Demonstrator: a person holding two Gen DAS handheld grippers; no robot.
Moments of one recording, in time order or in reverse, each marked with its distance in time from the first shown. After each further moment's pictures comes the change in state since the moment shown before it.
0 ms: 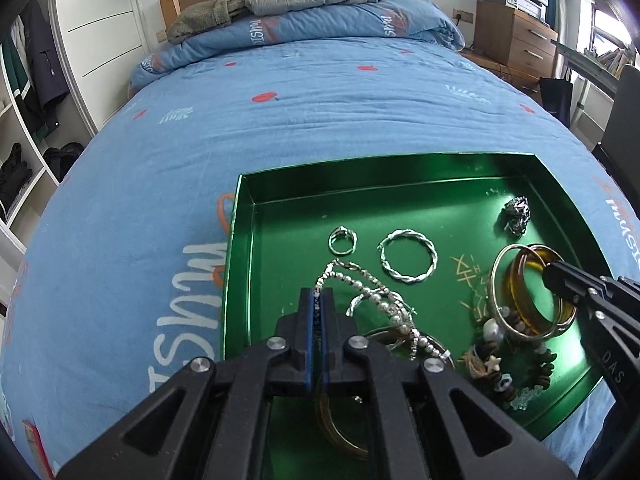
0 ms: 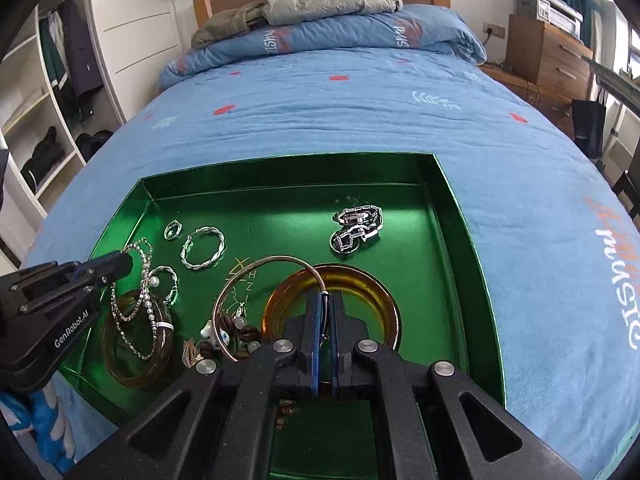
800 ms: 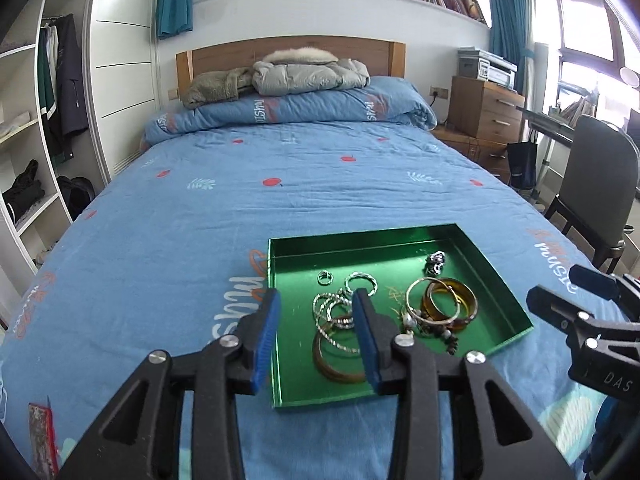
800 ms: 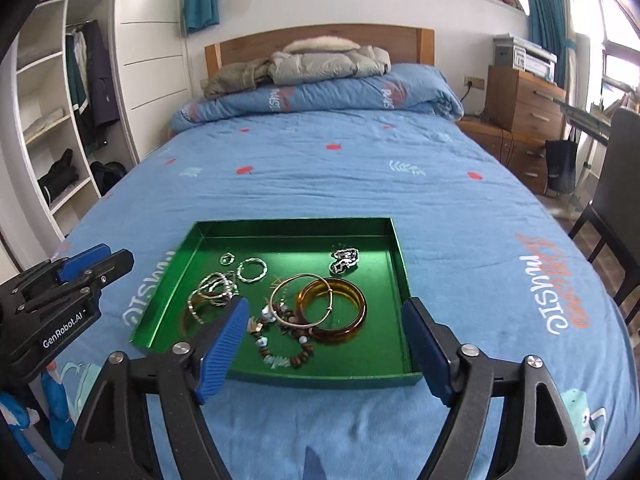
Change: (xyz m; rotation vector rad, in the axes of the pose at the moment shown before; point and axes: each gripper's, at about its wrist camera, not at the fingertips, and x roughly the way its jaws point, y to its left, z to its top) left arm -0.152 0.019 -0.038 -0.041 -0.281 -0.078; right arm -0.142 0.021 -0.020 -0.030 -0.200 -0.045
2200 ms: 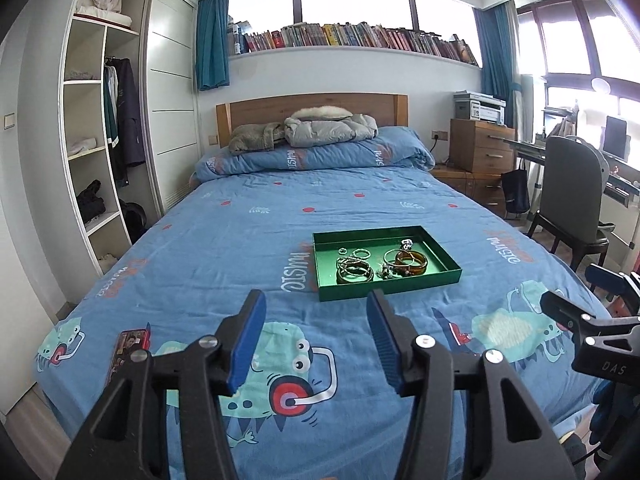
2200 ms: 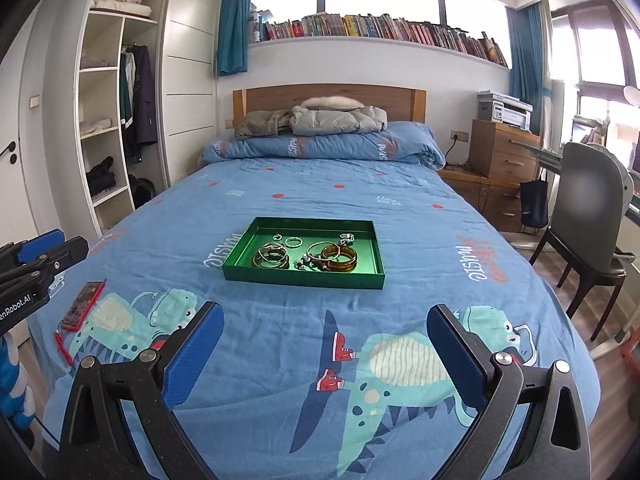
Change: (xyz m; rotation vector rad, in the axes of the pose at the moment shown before) left arm -0.271 -0.006 -0.114 0.006 -0.178 0.088; right arm -0.239 0.017 -0.133 -0.051 -0.186 -0.006
